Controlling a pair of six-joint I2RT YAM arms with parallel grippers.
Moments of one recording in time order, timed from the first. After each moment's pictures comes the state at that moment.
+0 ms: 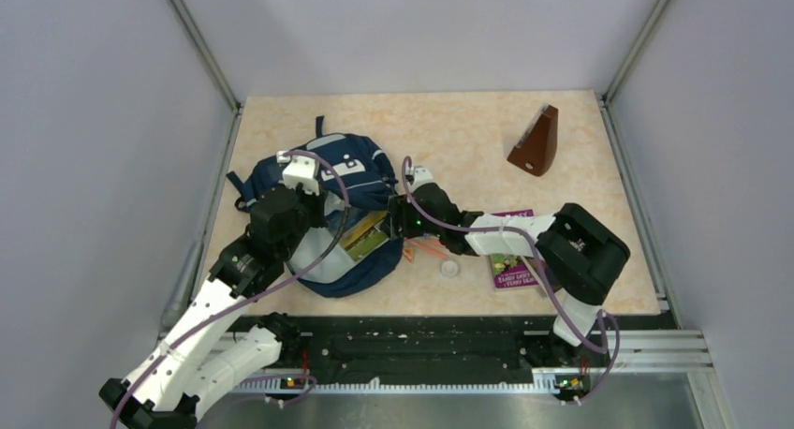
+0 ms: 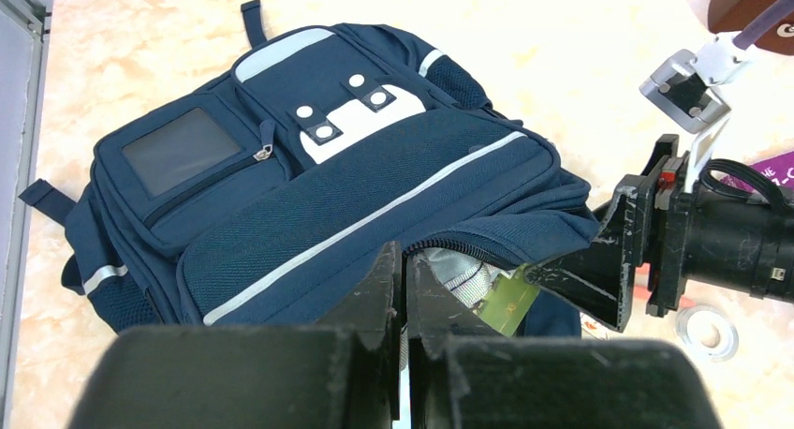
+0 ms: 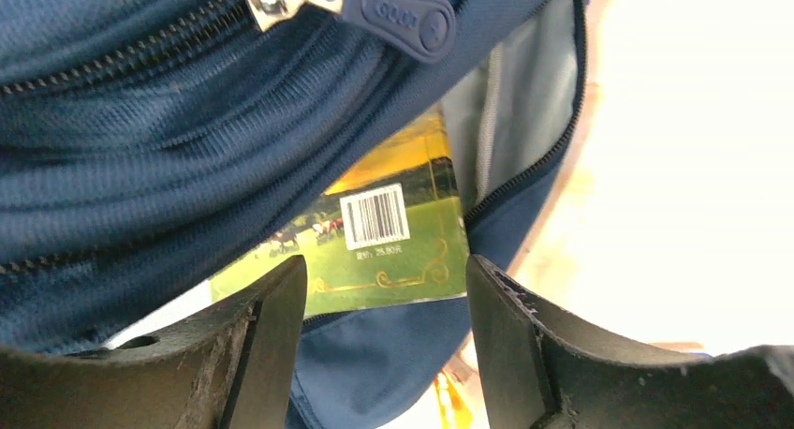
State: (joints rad) left arm -0.56 0.74 0.84 -0.40 -0.30 -0.13; right arm 0.89 1.76 0.95 0.27 0.02 0.58
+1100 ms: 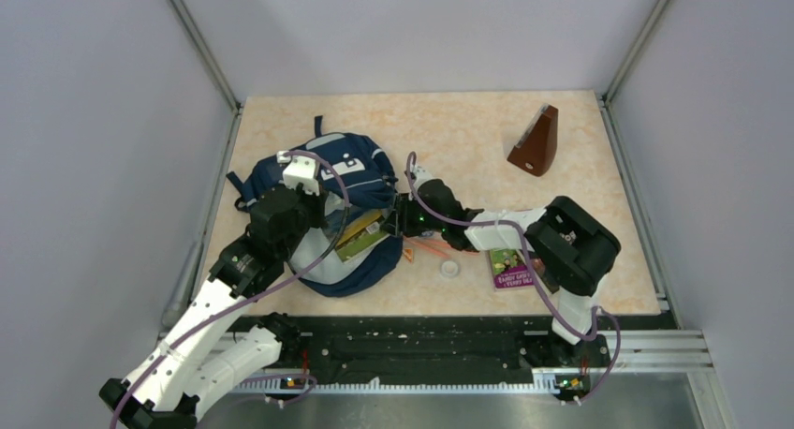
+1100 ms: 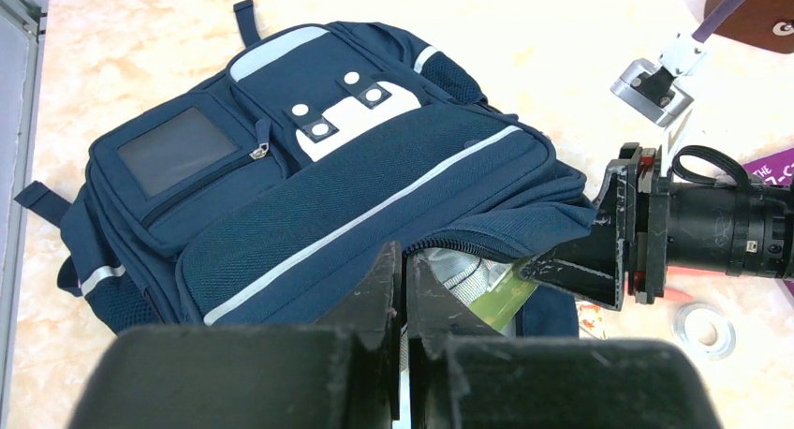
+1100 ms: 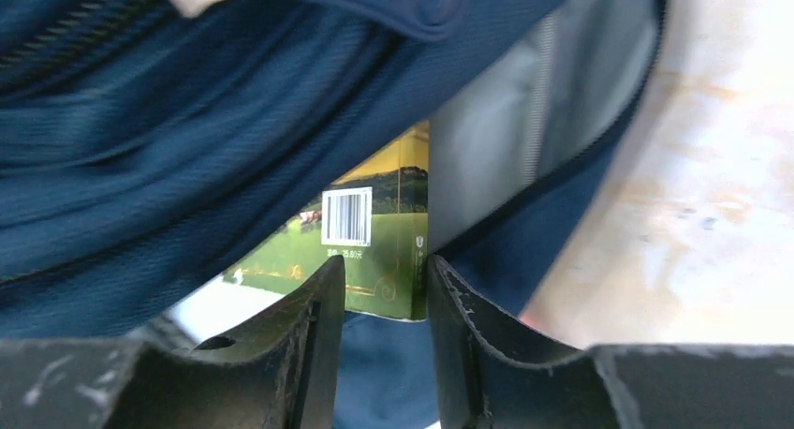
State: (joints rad) left arm -0.56 0.74 0.84 -0.40 -0.30 -0.13; right arm 0.83 1.82 0.93 0.36 -0.15 0.63
